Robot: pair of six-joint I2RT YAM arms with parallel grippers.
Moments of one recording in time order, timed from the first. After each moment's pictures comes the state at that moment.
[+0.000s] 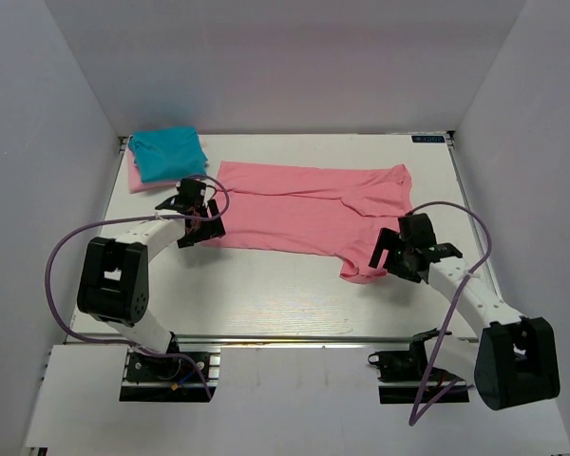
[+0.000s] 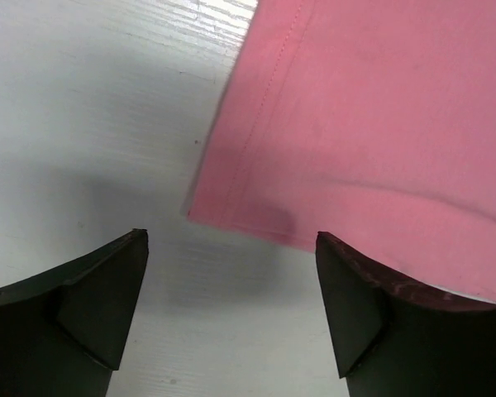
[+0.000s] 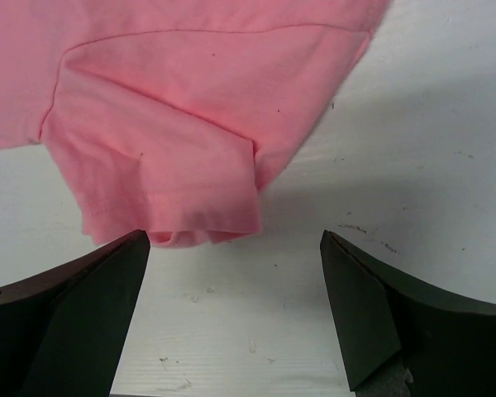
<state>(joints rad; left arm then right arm) -0.20 1.61 0.97 -0.42 -0.14 -0.44 0.24 1.10 0.62 -0.53 0.03 0.48</state>
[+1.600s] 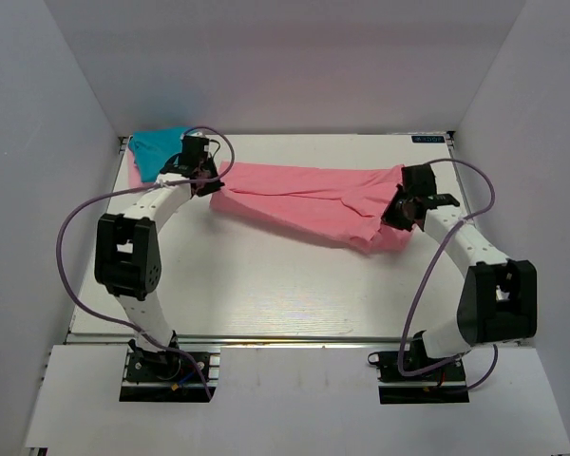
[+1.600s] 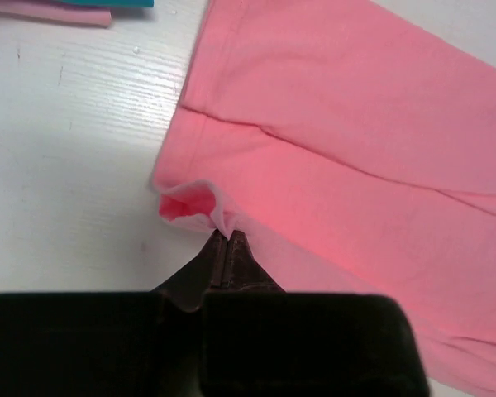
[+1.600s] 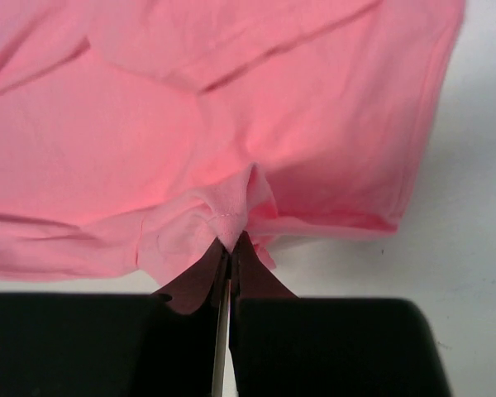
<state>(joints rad) -0.20 1.79 1.35 -0.37 -0.08 -0.45 0.17 1.43 0.99 -0.50 0.03 0.61</state>
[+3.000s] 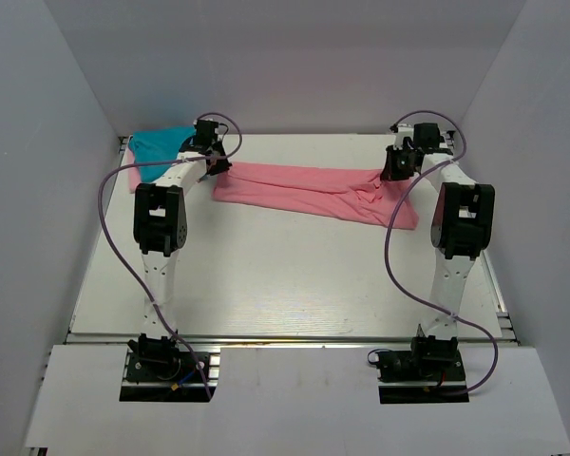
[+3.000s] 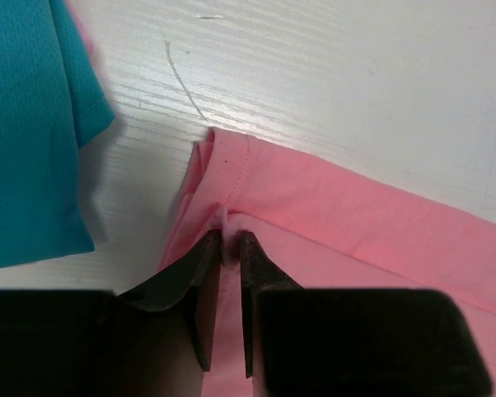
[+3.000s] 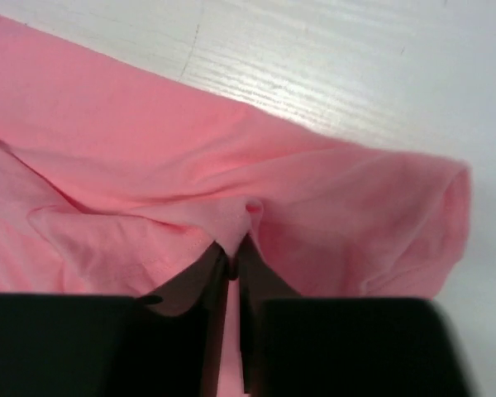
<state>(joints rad) -0.15 2.38 1.97 -0.40 -0.07 -0.42 -0.03 2.23 1.76 -0.42 -0.41 -0.15</state>
